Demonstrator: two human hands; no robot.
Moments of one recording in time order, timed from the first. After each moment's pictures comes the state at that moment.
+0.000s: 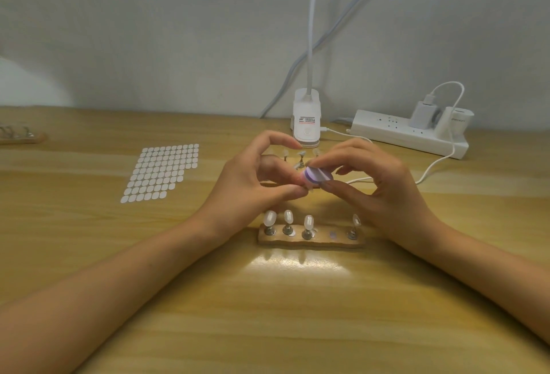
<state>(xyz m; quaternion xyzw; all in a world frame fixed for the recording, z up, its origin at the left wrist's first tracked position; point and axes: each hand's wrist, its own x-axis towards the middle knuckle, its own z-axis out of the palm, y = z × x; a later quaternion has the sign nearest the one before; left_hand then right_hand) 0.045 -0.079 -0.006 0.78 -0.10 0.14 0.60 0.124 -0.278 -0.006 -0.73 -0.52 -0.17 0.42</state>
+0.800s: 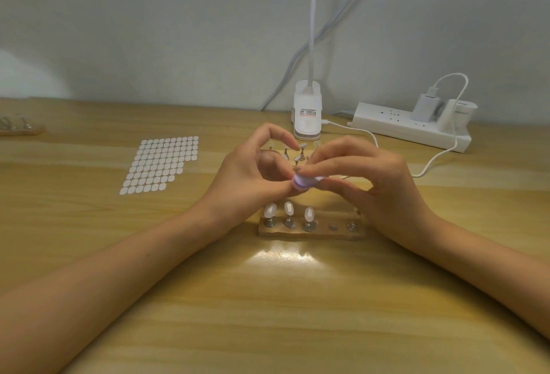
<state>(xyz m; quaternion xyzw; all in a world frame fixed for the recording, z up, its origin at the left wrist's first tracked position) 0.046 -0.080 -0.007 0.77 -0.09 0.14 0.62 0.120 -0.274 -0.006 -0.70 -0.55 -0.19 0.40</state>
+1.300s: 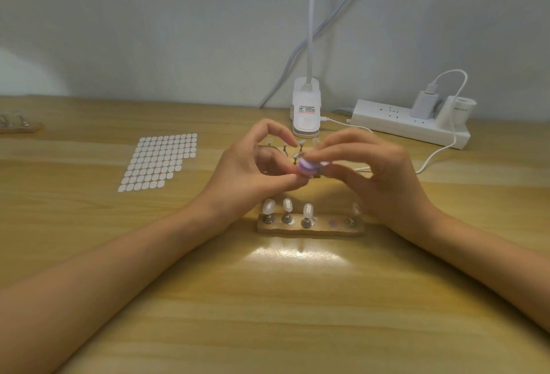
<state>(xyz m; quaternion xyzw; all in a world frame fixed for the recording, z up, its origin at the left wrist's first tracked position) 0.046 -0.080 -0.007 0.77 -0.09 0.14 0.62 0.123 -0.274 -0.006 -0.71 -0.53 -0.18 0.43</state>
